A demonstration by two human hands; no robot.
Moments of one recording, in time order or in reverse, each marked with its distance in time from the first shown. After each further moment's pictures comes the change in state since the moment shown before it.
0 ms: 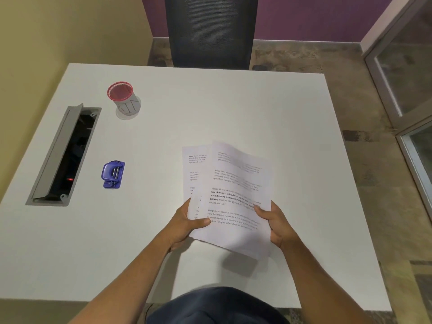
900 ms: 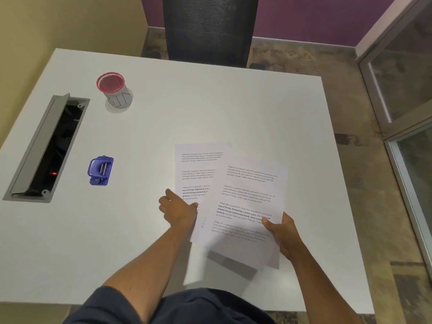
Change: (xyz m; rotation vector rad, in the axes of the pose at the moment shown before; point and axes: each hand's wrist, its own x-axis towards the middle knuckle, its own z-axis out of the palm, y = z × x) left_hand 0.077 -0.024 0.009 0.853 0.989 -0.277; right_hand -0.019 -0.006 -0.046 -0.374 0.242 -0.043
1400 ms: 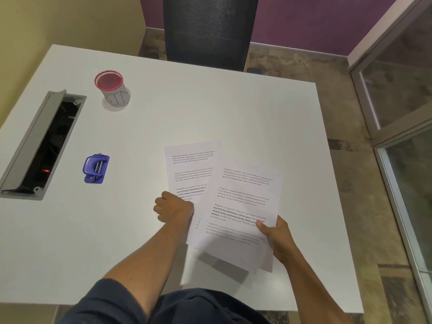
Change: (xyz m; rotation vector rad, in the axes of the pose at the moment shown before) left_hand 0.000 0.014 -0.009 0.034 -0.061 -0.165; right_hand -0.010 0.000 0.007 -0.034 0.052 0.023
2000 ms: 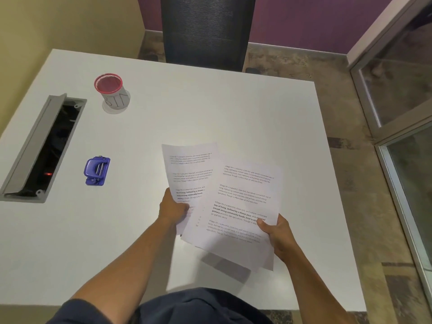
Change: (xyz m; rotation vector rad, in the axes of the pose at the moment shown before) left_hand 0.010 -0.020 -0.027 -0.329 -0.329 0.372; right_hand -0.002 -0.003 -0.001 0.040 -0.027 -0.008
